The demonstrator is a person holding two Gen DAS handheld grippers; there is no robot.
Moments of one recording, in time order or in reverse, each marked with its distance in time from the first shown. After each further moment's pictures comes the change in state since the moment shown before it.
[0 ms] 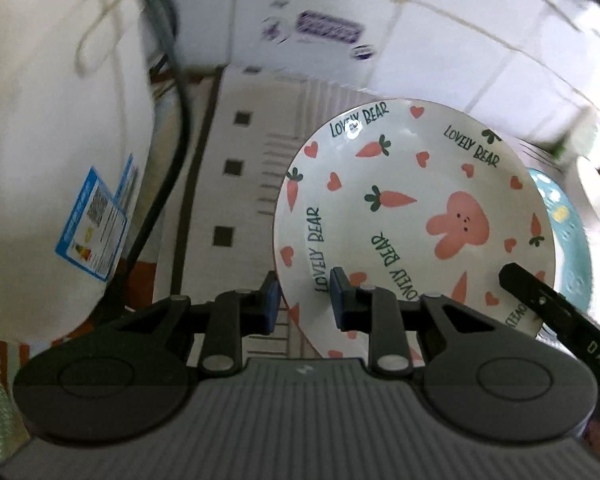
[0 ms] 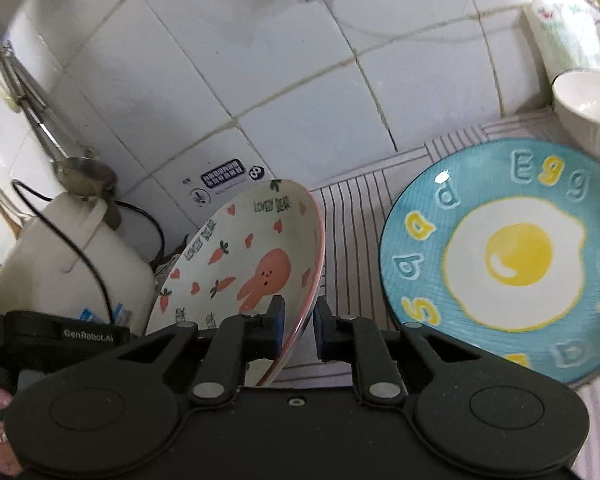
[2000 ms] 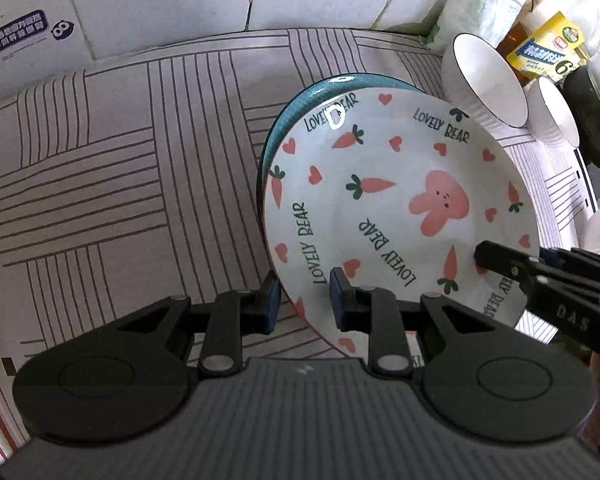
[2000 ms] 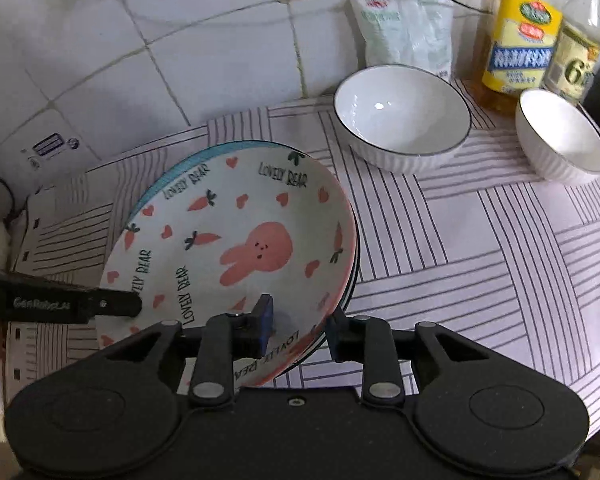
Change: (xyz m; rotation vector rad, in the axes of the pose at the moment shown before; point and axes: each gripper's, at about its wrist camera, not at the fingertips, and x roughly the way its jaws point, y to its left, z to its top) left arm 0.059 -0.176 0.018 0.261 0.276 -0.171; right arm -0.049 -0.104 0.070 -0.004 0.294 -0.408
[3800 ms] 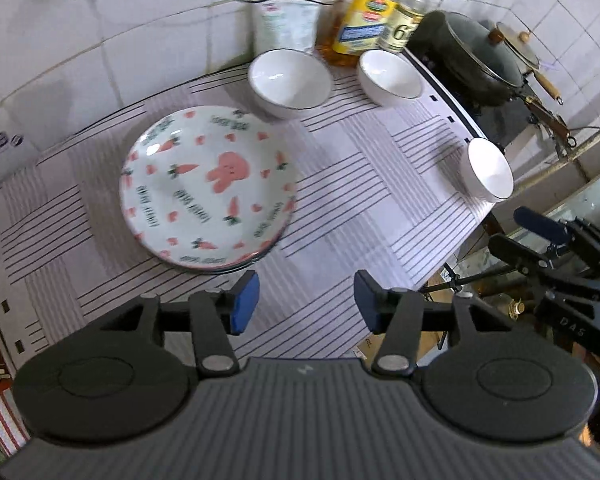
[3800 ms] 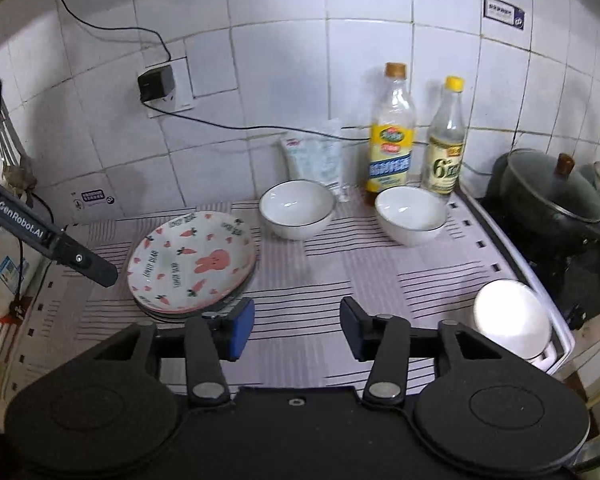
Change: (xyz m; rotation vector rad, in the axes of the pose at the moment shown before) left arm -0.123 -0.163 -0.062 0.255 -0.061 -0.060; right arm -0.202 -0.104 -0.104 -0.155 -0.377 -0.031
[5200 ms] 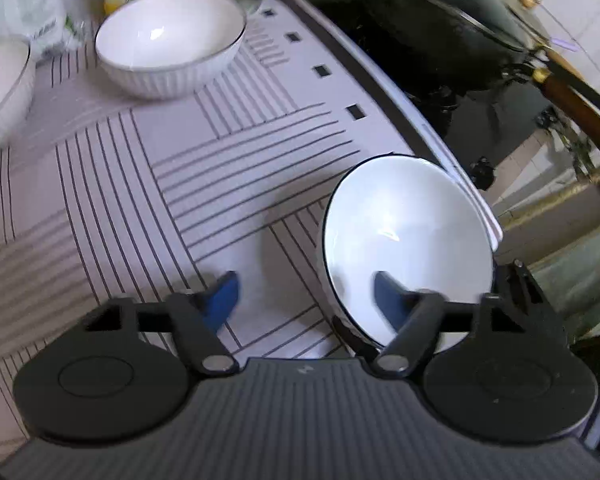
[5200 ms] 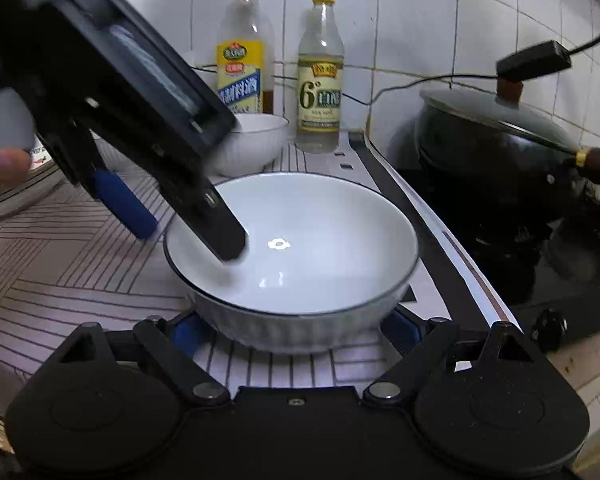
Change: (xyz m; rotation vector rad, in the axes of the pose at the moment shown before) left arm 0.272 -0.245 0.078 -0.046 -0.010 0.004; right arm 0.125 -0.231 -0.114 -0.085 -0.124 -0.015
